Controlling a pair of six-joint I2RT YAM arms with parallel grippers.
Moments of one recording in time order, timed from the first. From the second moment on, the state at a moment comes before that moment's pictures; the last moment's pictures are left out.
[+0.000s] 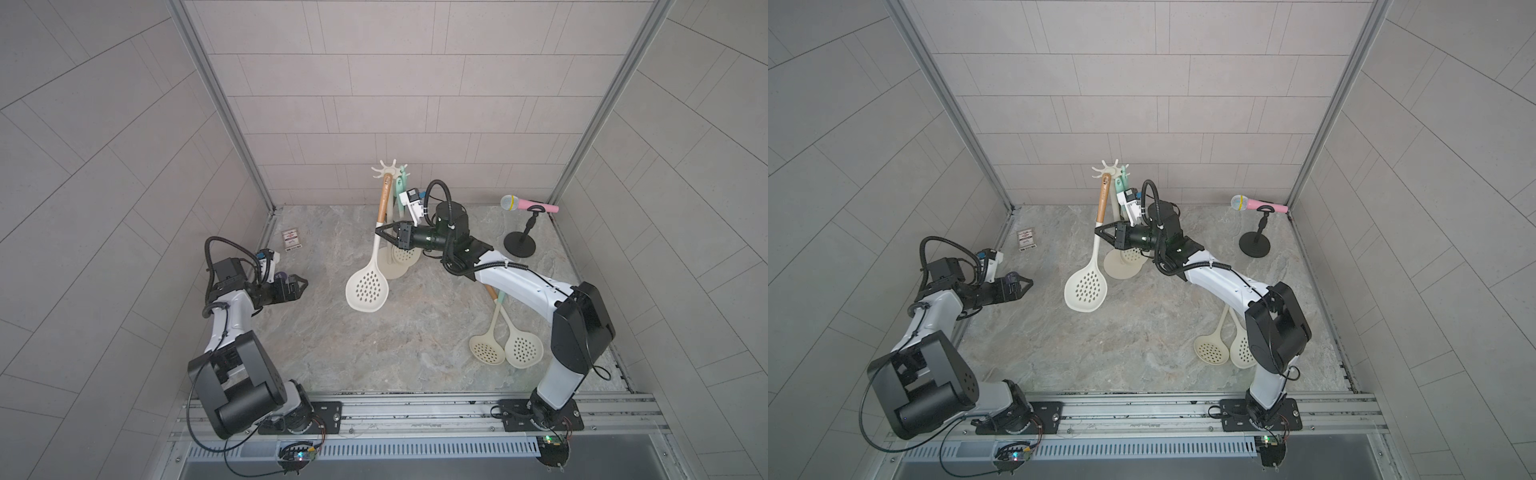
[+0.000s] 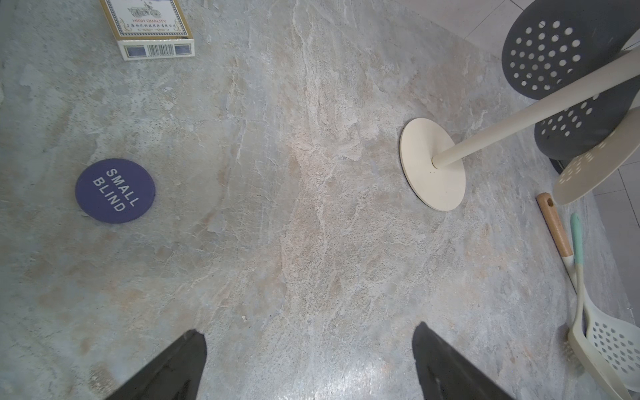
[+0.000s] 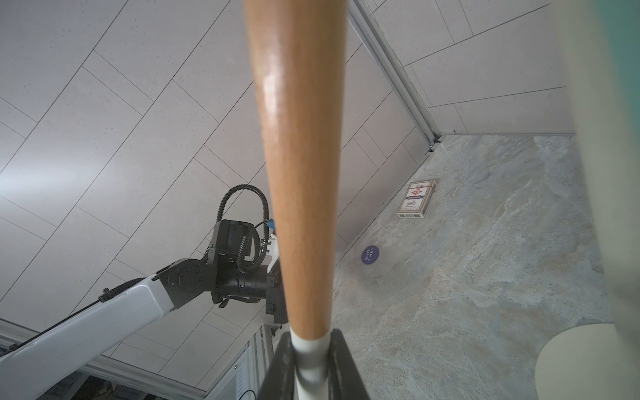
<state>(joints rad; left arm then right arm) 0.56 1.35 0.87 -0.61 0.72 0.32 0.60 1.75 1.41 0.24 -0.60 0.70</state>
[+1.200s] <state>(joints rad) 0.56 1.36 0.87 -0.63 0.72 0.35 0.59 1.84 1.46 0.21 -0.43 0.38</state>
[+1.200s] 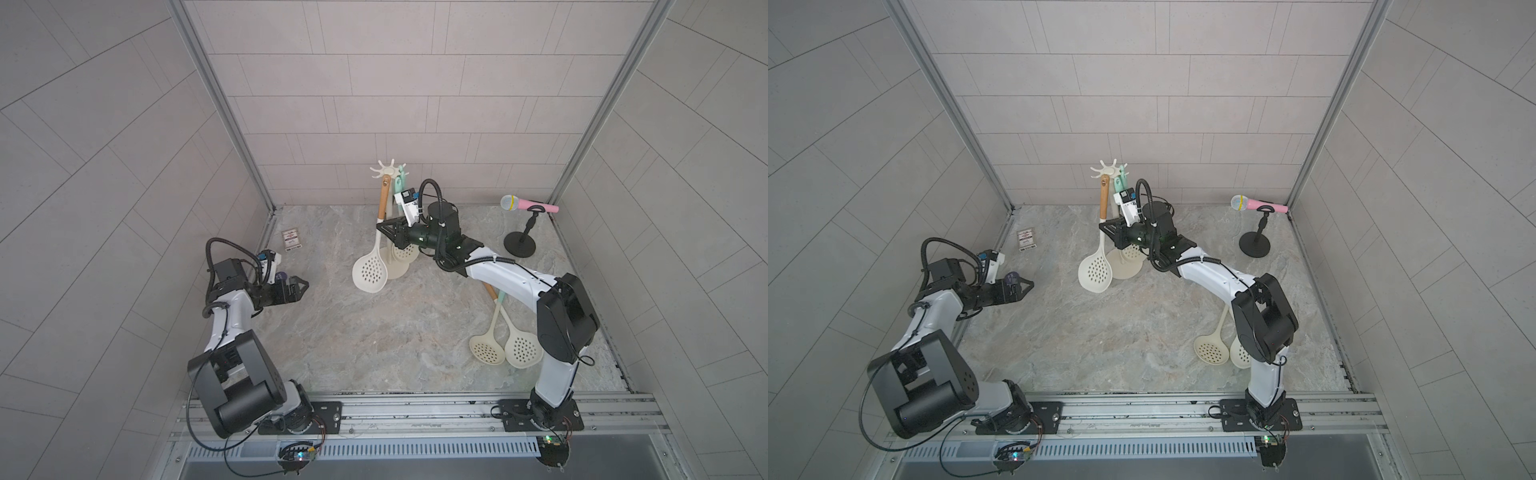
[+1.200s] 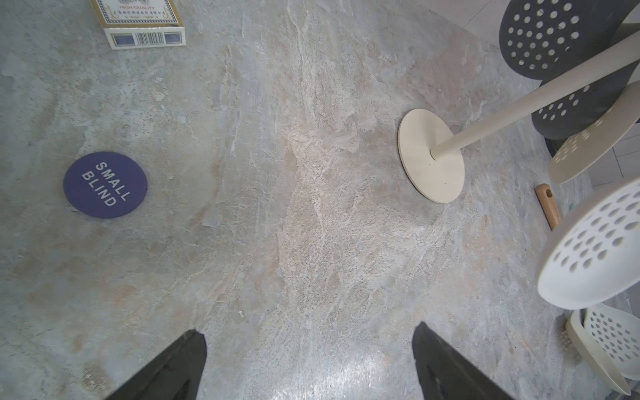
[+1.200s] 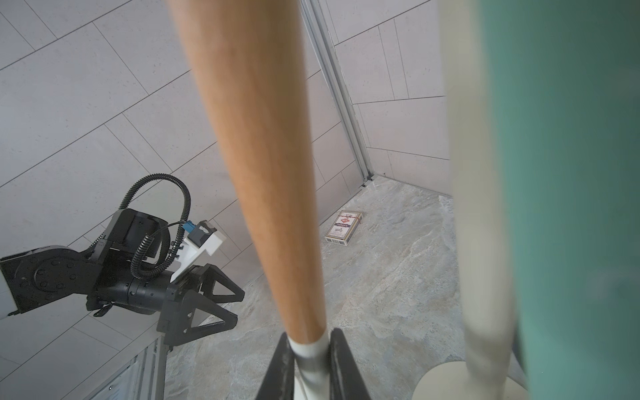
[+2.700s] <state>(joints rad) 0.15 1.66 1.37 -0.47 0.87 0.09 0.50 1.30 0.94 -0.23 -0.31 0.50</state>
